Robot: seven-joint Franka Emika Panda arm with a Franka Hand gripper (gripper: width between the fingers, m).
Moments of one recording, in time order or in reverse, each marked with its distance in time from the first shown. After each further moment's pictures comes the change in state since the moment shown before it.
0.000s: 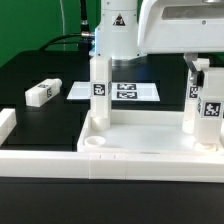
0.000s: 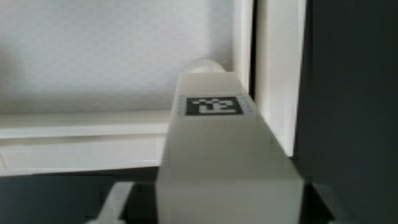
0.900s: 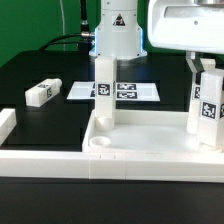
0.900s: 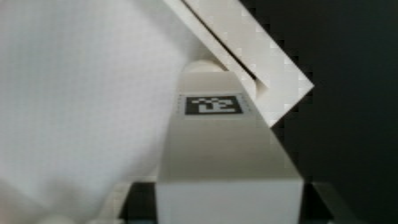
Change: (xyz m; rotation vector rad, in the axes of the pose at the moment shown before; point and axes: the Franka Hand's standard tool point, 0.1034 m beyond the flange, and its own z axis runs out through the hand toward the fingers) arm 0.000 -0.003 0.003 0.027 0.027 0.810
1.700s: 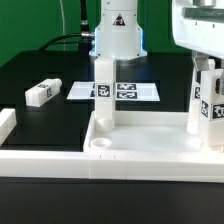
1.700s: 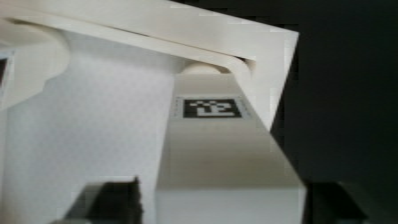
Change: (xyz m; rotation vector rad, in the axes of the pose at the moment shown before) arm 0.001 0.004 0.002 0.008 -0.005 0.347
